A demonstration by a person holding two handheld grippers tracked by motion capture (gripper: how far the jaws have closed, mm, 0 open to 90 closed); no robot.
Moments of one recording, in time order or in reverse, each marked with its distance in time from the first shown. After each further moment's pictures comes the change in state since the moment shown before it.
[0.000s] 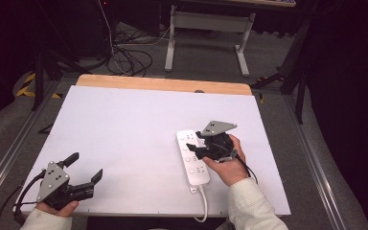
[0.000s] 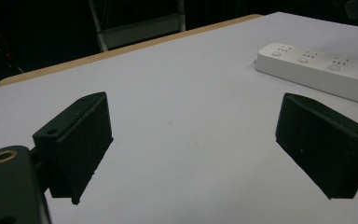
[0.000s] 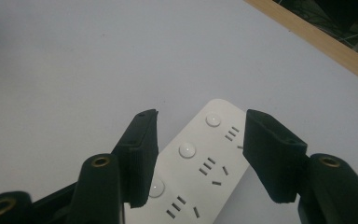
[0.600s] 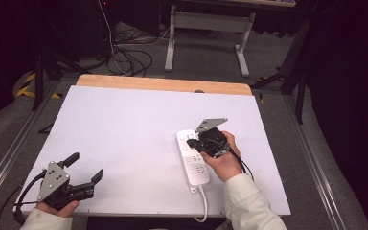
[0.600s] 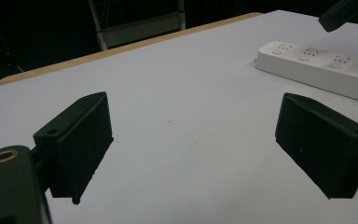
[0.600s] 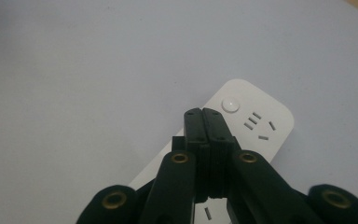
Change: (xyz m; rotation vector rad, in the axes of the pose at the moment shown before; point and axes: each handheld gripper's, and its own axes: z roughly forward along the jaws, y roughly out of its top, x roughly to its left) left arm 0.000 0.000 0.001 0.005 -0.004 -0.001; right arm -0.008 0.001 0.026 0.115 0.093 0.033
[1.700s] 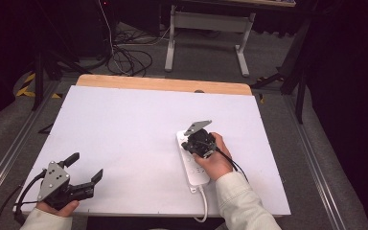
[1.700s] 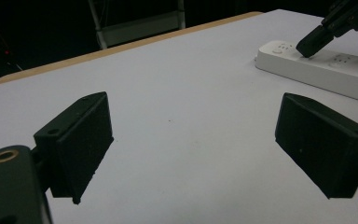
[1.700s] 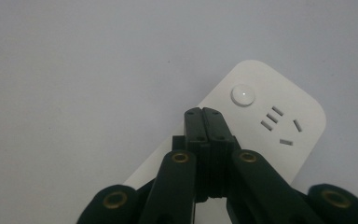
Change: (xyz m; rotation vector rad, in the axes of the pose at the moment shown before) left arm 0.000 0.000 0.000 0.006 -0.001 -0.001; right arm 0.002 -0.002 0.039 0.099 -0.029 -0.040
